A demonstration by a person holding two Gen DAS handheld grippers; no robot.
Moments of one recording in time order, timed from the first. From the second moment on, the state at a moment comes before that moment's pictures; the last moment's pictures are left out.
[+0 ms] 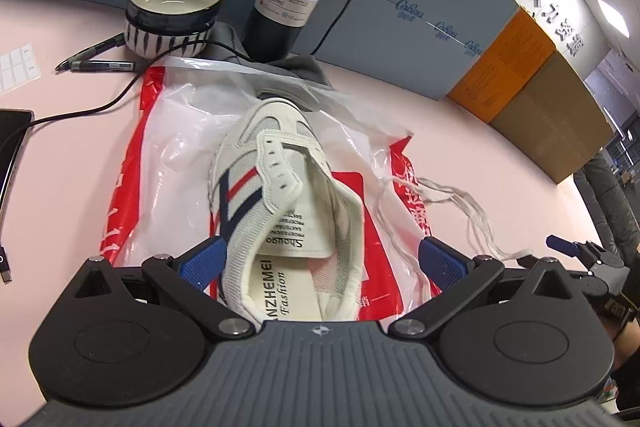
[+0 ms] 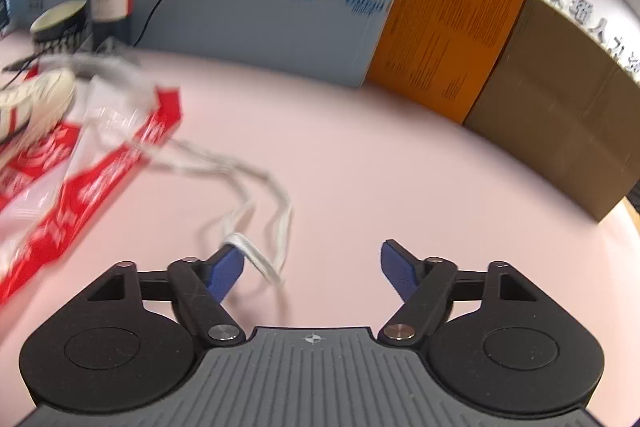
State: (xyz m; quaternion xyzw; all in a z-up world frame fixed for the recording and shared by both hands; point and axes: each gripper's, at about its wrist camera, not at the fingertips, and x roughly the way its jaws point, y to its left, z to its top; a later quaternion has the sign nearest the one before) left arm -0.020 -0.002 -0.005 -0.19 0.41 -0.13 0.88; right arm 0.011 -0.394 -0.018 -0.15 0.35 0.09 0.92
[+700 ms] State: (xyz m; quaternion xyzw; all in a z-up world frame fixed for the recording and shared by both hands) left arm -0.044 0.004 -0.002 -0.18 0.40 -0.09 0.89; right arm -0.014 -0.298 -0.001 -0.04 0.30 0.37 0.88
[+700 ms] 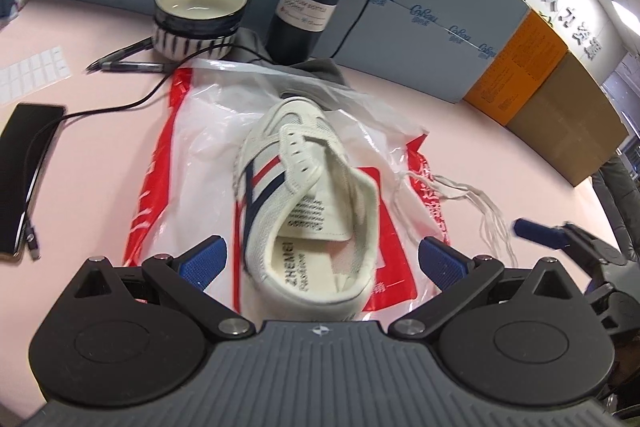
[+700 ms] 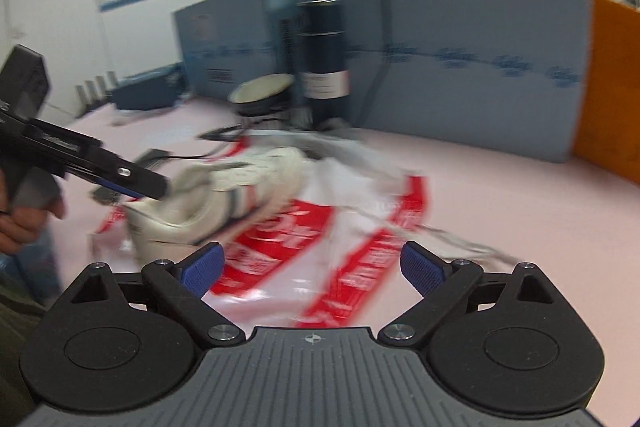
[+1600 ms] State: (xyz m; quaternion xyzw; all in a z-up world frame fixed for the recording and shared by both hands) left arm -0.054 0.012 0.003 -0.17 0.40 -0.04 0.90; right arm 0.057 -0.323 -0.027 0.30 0.38 0.42 0.77
